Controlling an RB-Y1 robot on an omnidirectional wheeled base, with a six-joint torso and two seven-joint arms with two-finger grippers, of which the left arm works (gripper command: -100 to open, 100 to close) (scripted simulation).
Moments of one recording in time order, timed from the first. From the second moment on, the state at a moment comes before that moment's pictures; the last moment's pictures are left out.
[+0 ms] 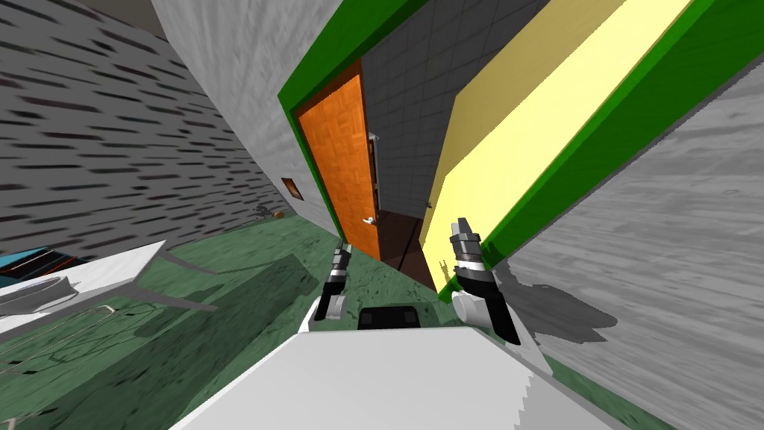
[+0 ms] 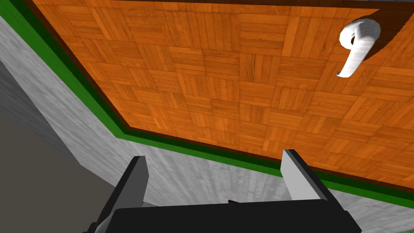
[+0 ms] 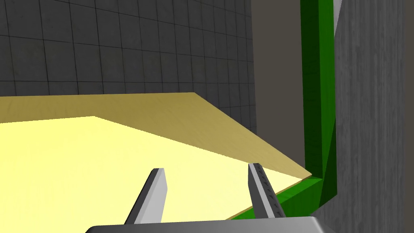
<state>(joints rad) 0.30 0.07 -0.10 -1.65 -0.01 -0.56 0.14</state>
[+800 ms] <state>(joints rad) 0.19 0.08 -0.15 -1.42 -0.04 -0.61 0.15</state>
